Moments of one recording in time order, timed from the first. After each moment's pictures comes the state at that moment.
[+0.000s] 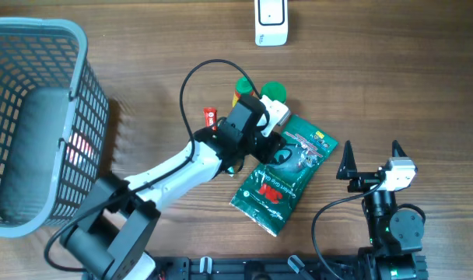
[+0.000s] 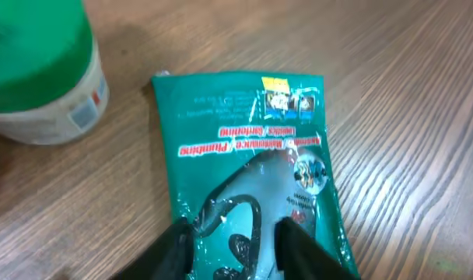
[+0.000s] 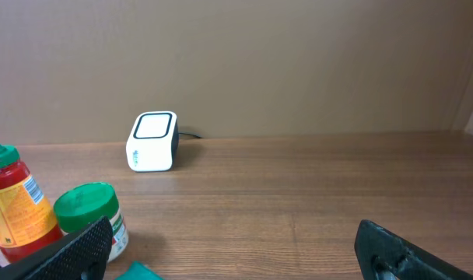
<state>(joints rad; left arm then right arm) -0.69 1.69 0.95 -0.10 0.33 -0.14 0.09 0.01 0.01 0.01 0.08 0.04</state>
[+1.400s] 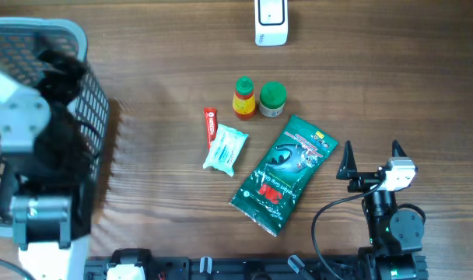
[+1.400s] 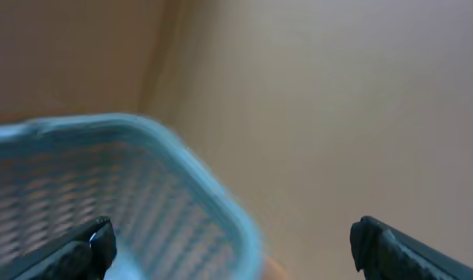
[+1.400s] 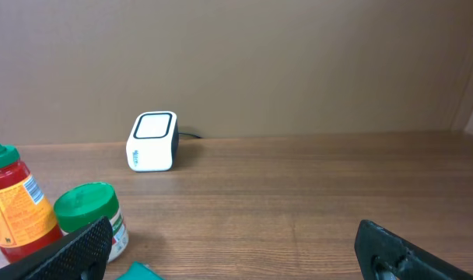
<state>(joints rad) 0.02 0.94 1.18 -0.34 -0.59 -0.53 0.09 0.01 0.01 0.01 0.08 0.04</state>
